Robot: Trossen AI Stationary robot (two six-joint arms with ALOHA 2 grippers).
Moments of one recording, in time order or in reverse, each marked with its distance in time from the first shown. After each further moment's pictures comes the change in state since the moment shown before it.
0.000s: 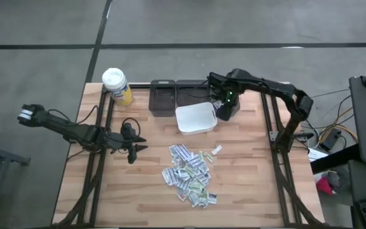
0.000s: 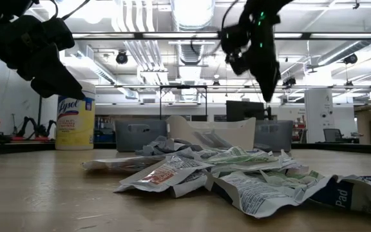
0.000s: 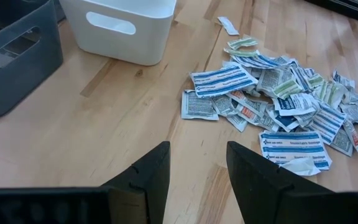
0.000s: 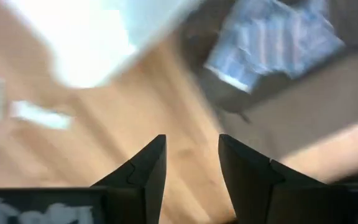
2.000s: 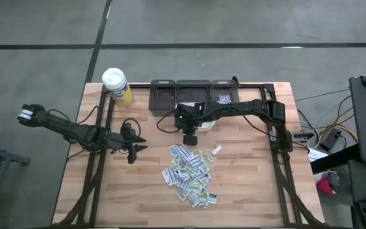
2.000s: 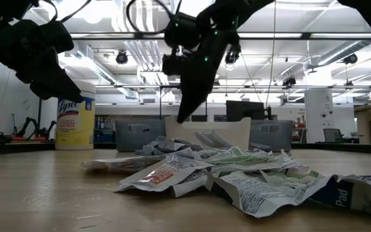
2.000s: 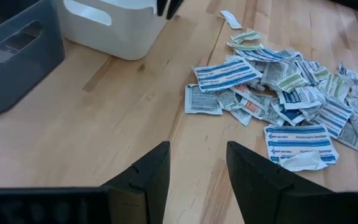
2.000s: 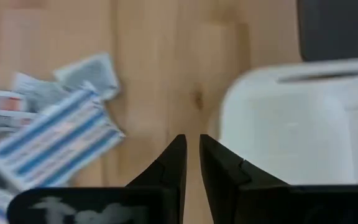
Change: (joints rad) left arm 0.000 0.000 -0.012 -0.003 0.000 0.008; right arm 0.329 0.303 0.087 0.653 -0.050 -0.121
